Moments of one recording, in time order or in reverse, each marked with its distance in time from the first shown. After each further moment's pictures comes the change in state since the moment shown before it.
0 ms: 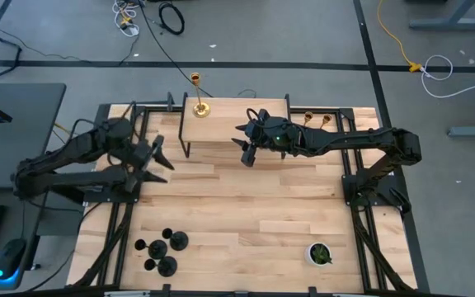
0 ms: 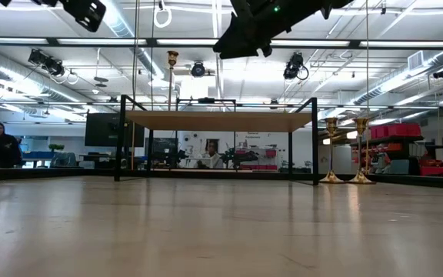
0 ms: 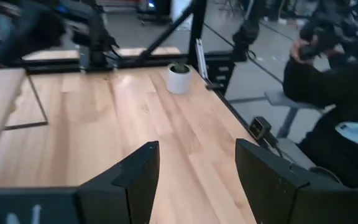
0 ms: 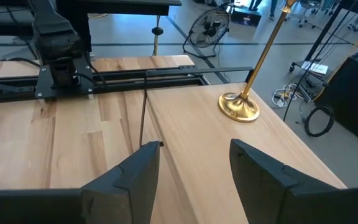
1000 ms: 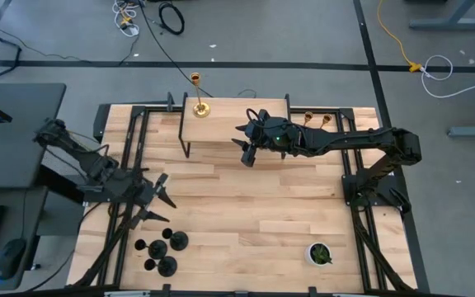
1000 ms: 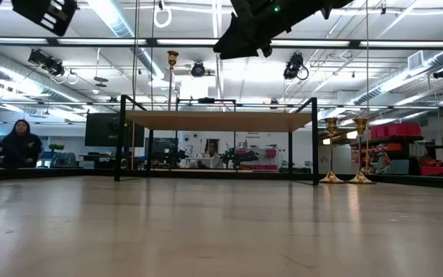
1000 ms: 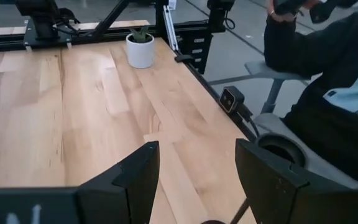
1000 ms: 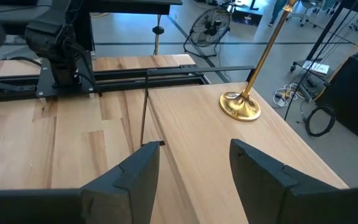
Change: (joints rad) left arm -0.904 0.030 -0.238 0.311 -0.796 -0.288; right arm 0.001 0.000 0.000 -0.007 -0.003 0.001
